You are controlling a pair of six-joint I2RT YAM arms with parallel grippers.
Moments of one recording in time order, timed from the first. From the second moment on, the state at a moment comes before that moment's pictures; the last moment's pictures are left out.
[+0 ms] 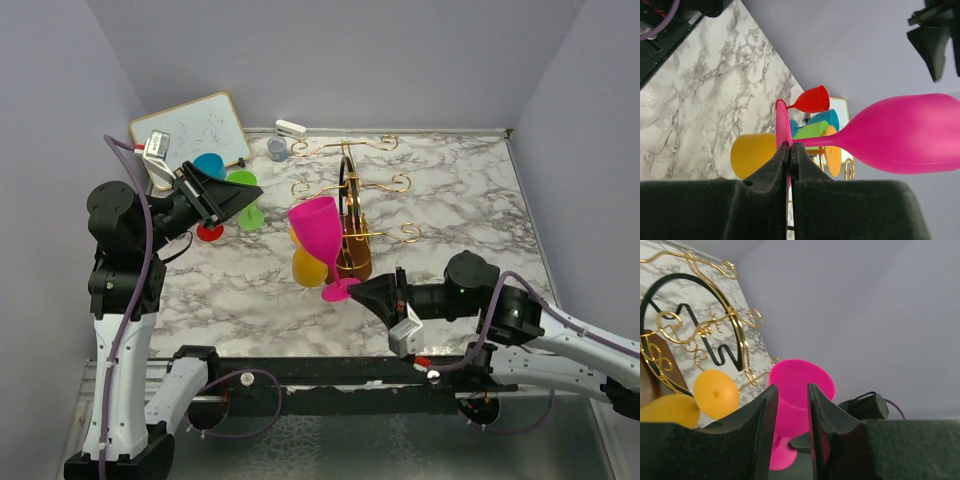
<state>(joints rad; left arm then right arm) -0.04 0.83 1.21 -0.36 0.77 -1.06 1.11 0.73 0.83 -0.24 -0.44 -1.14</state>
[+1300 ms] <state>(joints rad) -0.06 0.78 1.19 -1.05 0.90 -0.71 1.39 0.82 0.72 -0.29 -0.14 -1.40</state>
